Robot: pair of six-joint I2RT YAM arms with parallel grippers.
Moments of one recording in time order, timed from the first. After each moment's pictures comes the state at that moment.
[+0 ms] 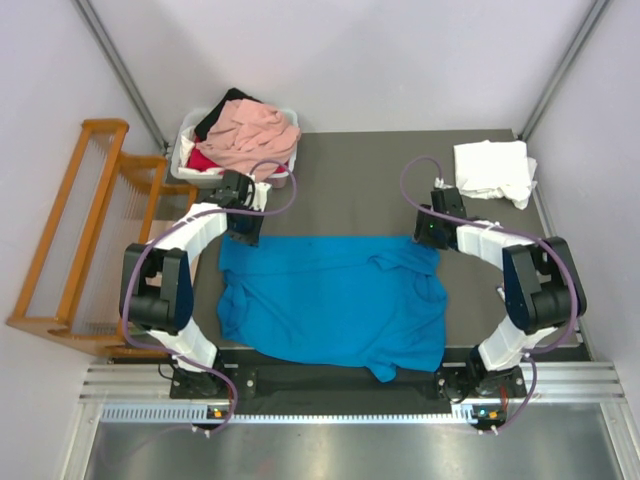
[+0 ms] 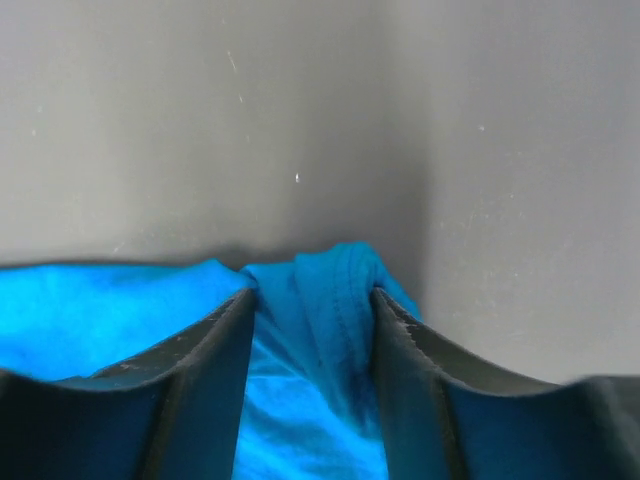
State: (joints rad) left arm -0.18 1.67 1.14 -0.60 0.12 0.11; right arm 0.23 1.64 0.88 -0.15 0.05 0.41
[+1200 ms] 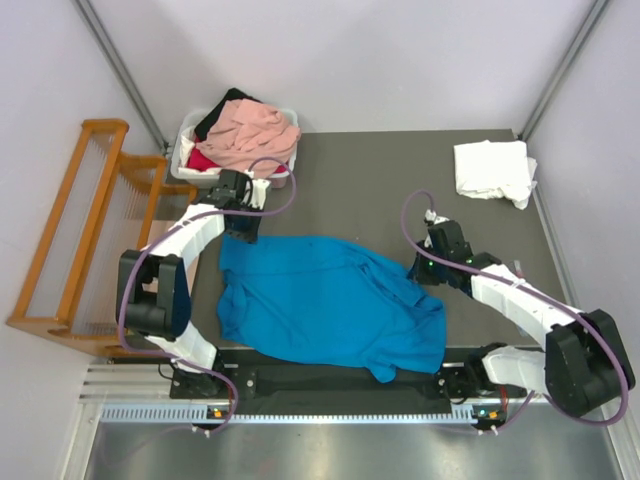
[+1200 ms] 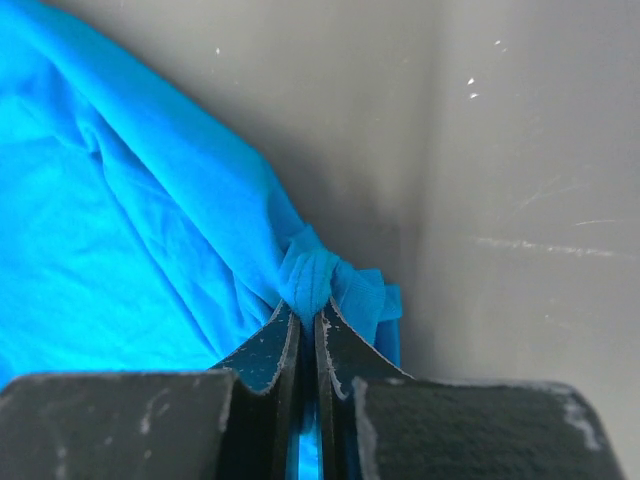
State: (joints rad) left arm -0.18 1.63 1.14 -0.59 0.11 0.13; right arm 0.40 1.19 0.61 -0.34 -0.06 0.47
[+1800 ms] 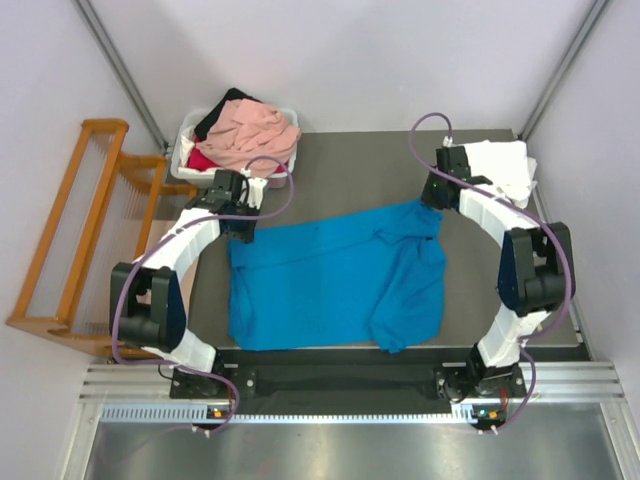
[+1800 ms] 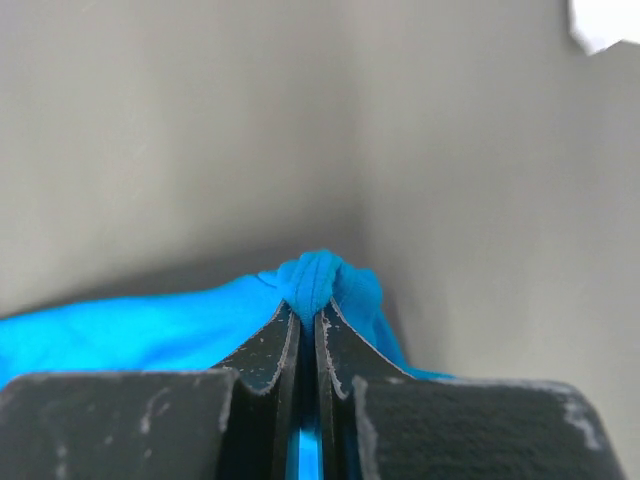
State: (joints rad) left arm -0.18 1.56 1.13 -0.60 0.10 0.15; right arm 0.20 1.72 1.24 -0.35 0.07 0.44
